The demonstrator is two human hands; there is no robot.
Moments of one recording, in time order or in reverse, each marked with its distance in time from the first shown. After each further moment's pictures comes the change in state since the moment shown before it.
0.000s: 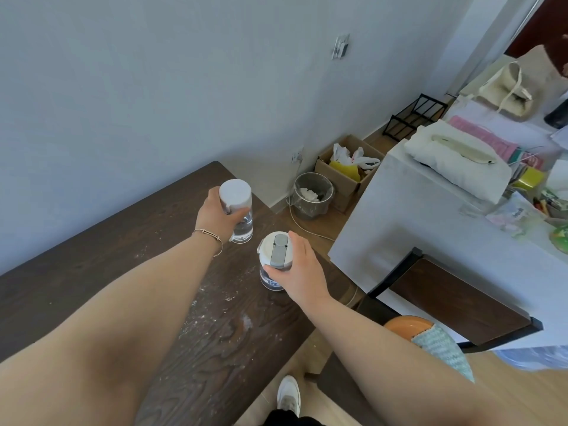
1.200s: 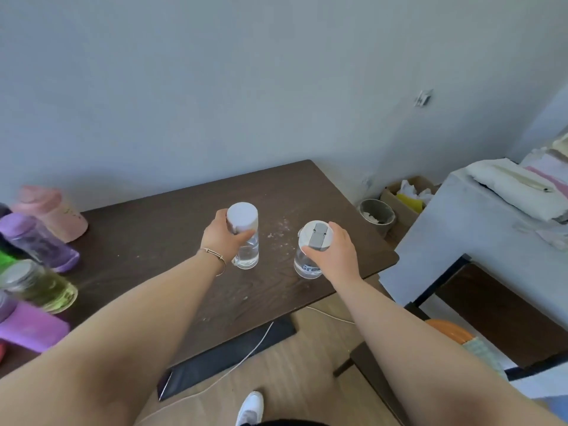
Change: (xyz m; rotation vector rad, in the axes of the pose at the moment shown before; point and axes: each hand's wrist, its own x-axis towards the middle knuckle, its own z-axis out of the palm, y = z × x) left_hand -0.312 -0.124 -0.151 -0.114 0.268 -0.167; right_hand -0.177 -0.105 -0.011 0.064 -0.092 -0.013
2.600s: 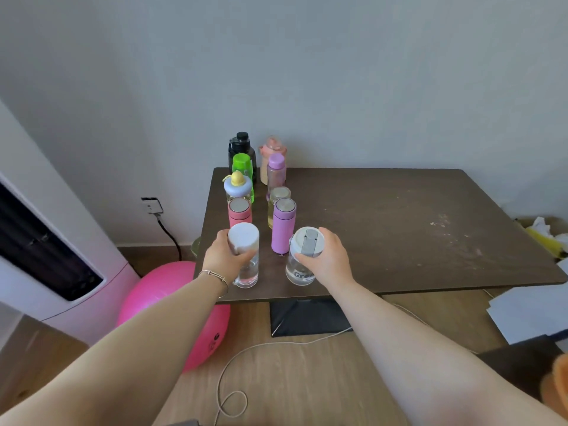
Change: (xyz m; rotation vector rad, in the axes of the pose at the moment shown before) left_hand -0.225 -0.331 -0.386 -0.025 0.271 -0.258; right_hand -0.329 -0.316 0.272 0.100 -0.285 -0.313
